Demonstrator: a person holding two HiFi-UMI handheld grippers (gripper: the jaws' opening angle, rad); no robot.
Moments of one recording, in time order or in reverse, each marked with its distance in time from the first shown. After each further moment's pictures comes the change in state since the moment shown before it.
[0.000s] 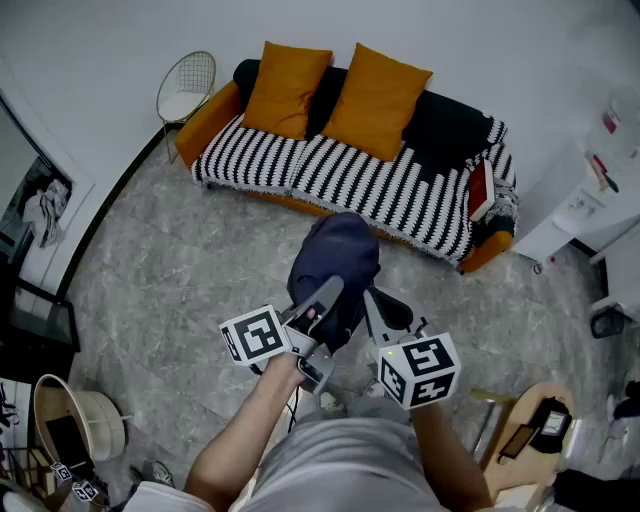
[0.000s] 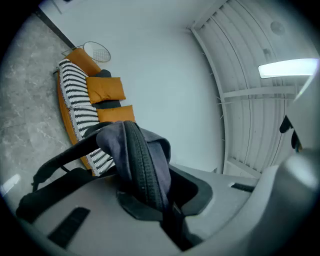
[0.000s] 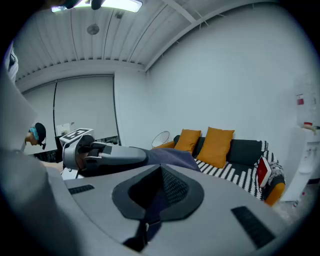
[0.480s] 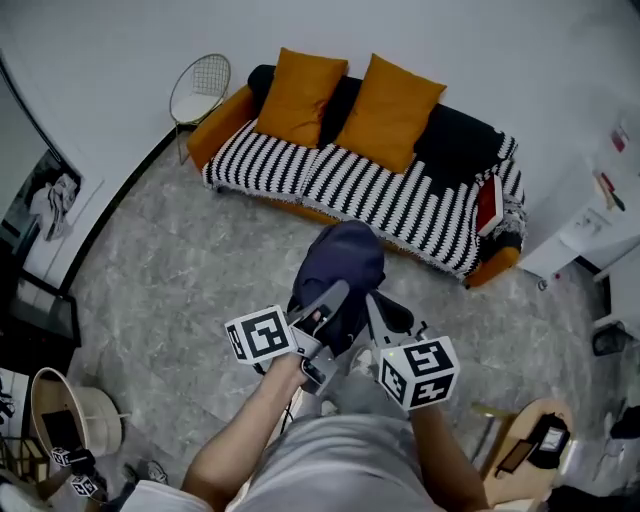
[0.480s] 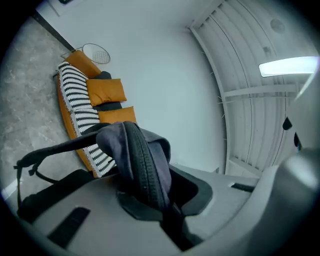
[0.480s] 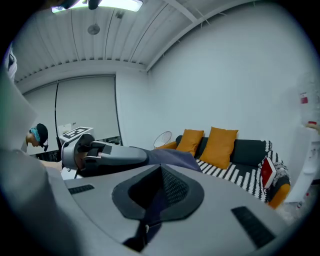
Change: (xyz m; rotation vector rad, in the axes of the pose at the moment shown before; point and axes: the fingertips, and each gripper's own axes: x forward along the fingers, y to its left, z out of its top) left arm -0.002 0.007 0.010 0.014 0.009 0.021; right arm 0.017 0.006 0.001 0.005 -0.005 0.022
